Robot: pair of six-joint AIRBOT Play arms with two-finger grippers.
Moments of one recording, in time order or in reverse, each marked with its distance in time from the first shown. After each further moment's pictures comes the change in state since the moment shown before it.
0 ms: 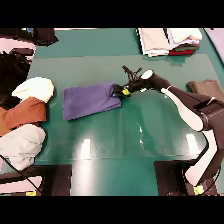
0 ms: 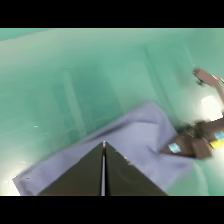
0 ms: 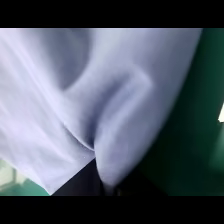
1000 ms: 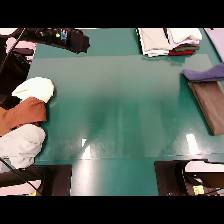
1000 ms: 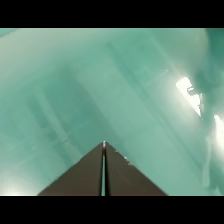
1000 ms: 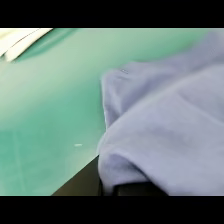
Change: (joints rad) left arm -0.252 0.000 0.000 0.029 0.064 -0.024; right arm -1.063 0.447 0.103 -0.413 0.204 0.073
